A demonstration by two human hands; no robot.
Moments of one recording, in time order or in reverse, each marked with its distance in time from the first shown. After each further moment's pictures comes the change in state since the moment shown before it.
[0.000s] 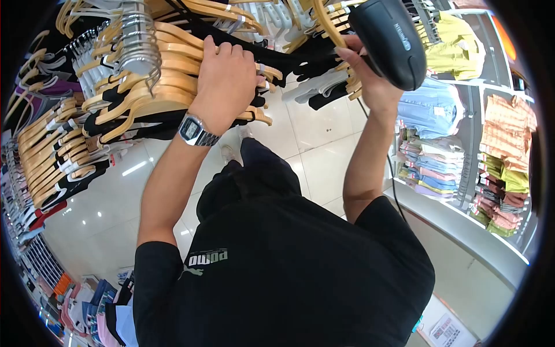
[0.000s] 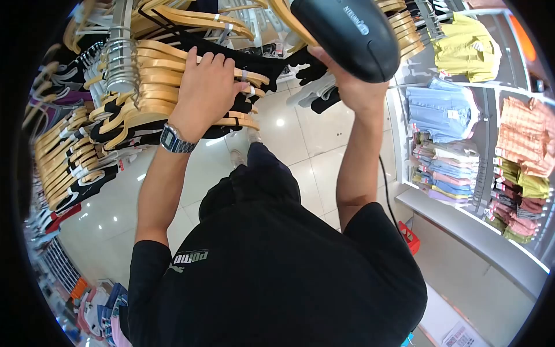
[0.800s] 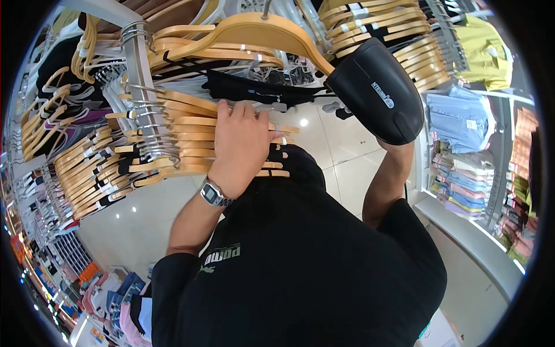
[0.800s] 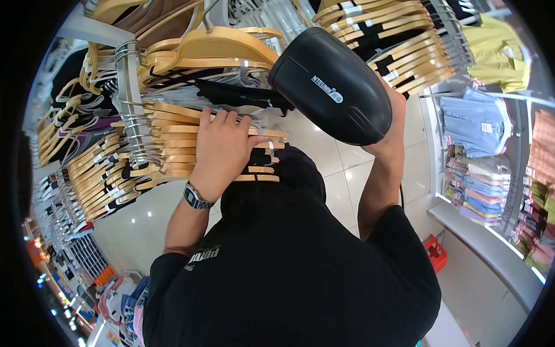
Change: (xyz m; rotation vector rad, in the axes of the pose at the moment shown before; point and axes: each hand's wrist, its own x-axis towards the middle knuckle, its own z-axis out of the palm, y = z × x) left_hand 0.003 -0.004 -0.019 -0.053 -0.175 -0.021; right_hand 0.002 0.023 -0.010 0.215 0.028 0.182
